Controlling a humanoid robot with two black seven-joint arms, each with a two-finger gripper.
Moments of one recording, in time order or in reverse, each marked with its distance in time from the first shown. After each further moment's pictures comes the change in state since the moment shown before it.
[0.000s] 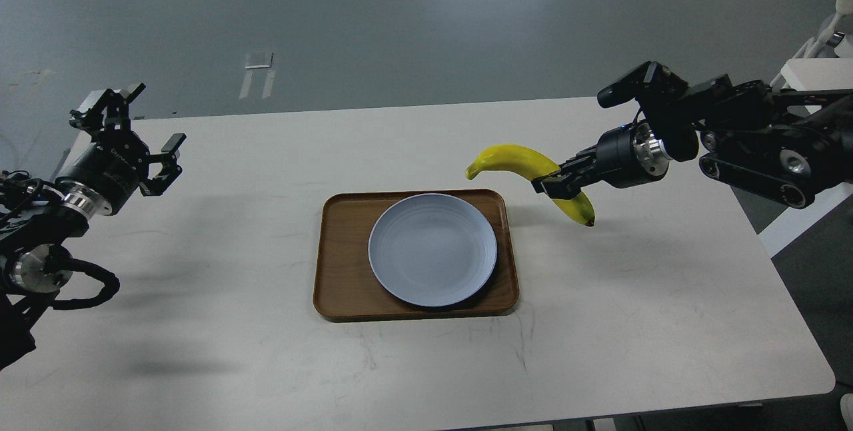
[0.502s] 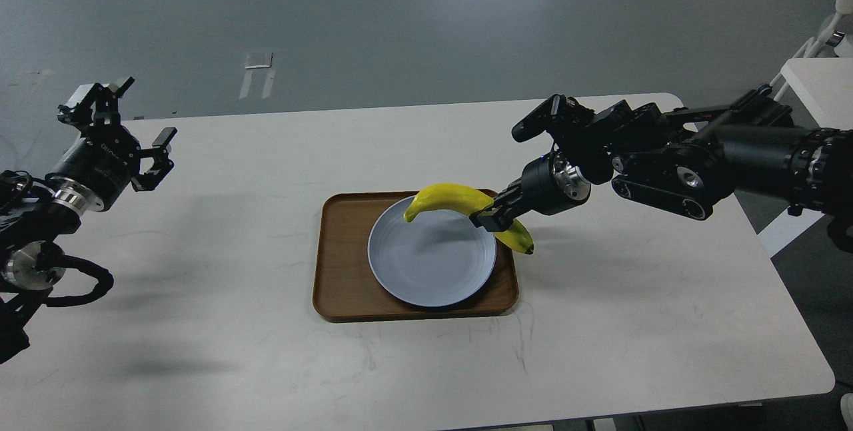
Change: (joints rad) left arm -0.001 0.009 -0.009 0.000 -0.001 0.000 0.000; right arm -0.004 0.250 -0.094 -0.107 0.117 0.000 0.000
